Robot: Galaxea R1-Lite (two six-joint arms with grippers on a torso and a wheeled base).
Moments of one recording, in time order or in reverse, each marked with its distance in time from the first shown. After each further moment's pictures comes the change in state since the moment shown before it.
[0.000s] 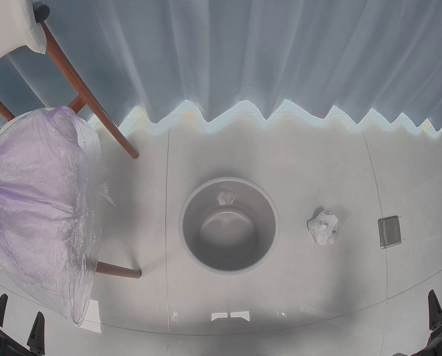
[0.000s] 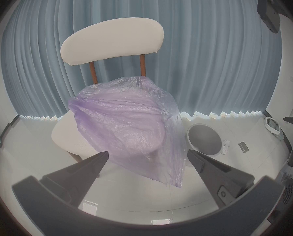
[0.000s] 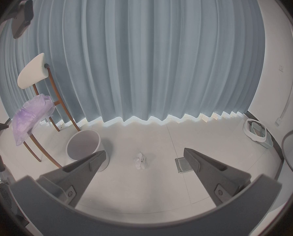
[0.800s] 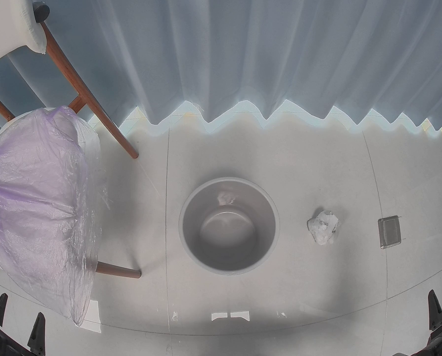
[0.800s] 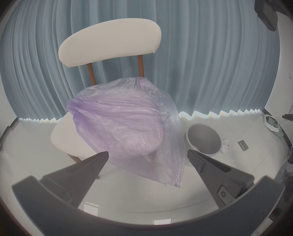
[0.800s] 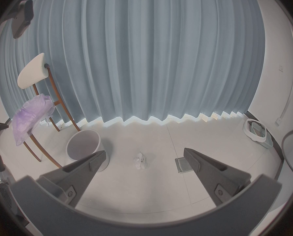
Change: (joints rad) left arm -0.001 0.000 0.000 -0.004 -0.010 0.019; right arm 0.000 0.000 0.000 0.000 0.000 0.000
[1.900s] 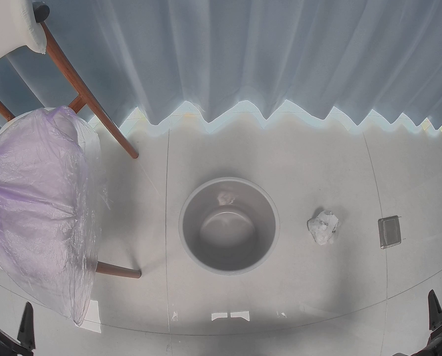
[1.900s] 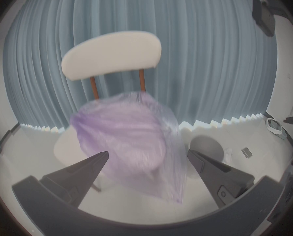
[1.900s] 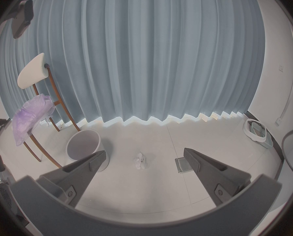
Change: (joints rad) left arm 0.002 0.000 0.000 -0.099 0.011 0.013; right arm 0.000 0.000 0.000 0.000 0.000 0.000
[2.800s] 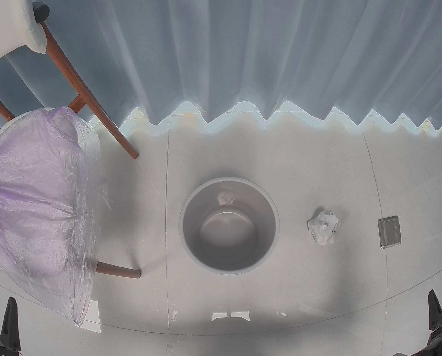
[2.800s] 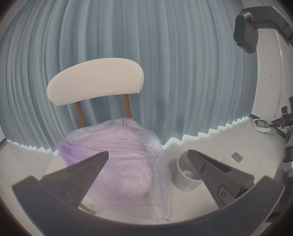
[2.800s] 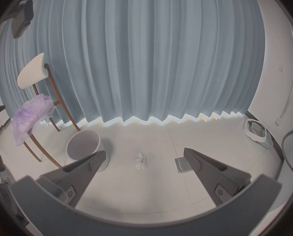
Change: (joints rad) left arm -0.021 0.023 -0.105 -0.091 -0.132 0.066; right arm 0.000 0.000 0.000 0.000 0.000 0.000
